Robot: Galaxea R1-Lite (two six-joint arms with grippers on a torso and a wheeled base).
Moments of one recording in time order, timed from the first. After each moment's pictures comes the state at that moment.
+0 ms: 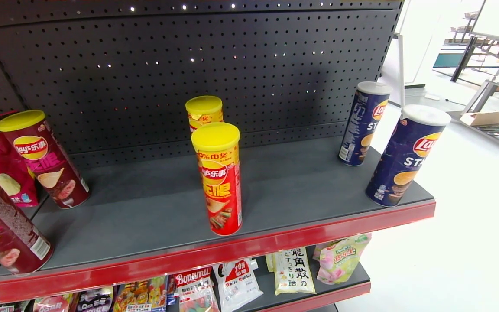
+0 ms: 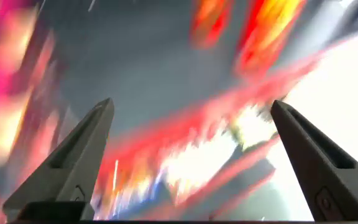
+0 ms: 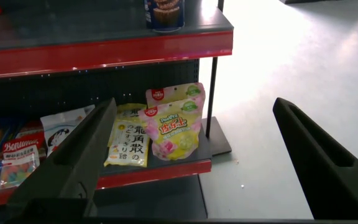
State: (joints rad) left arm -0.17 0.41 -0.29 0.08 -0.10 0.01; right arm 0.00 0.00 0.00 0.00 0.04 0.00
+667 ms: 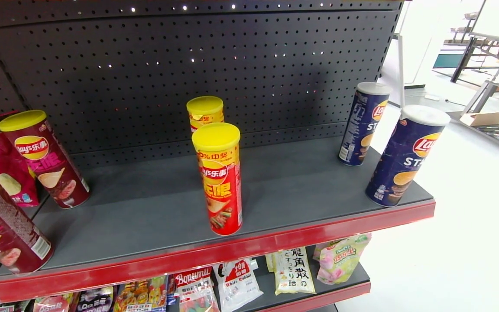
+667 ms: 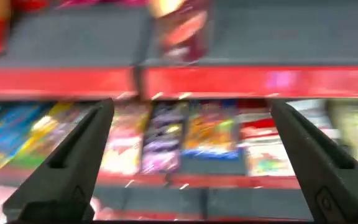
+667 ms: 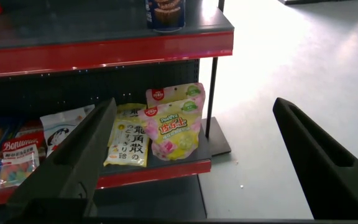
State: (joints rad) left arm 0.15 0.11 -0.26 0.32 0.02 0.02; right arm 0.00 0.00 0.00 0.00 0.04 -0.01
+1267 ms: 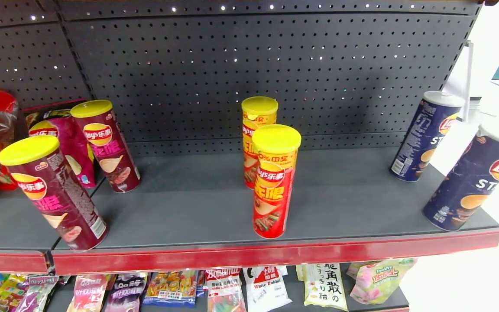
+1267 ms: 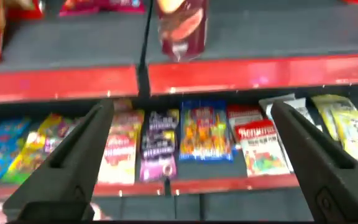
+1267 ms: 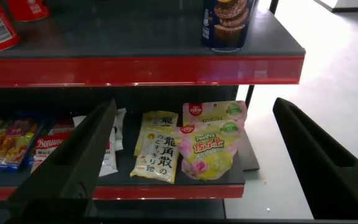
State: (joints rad) left arm 0.16 0.09 -0.13 0.14 -0.15 0.06; right arm 0.00 0.00 0.00 0.00 0.04 0.00
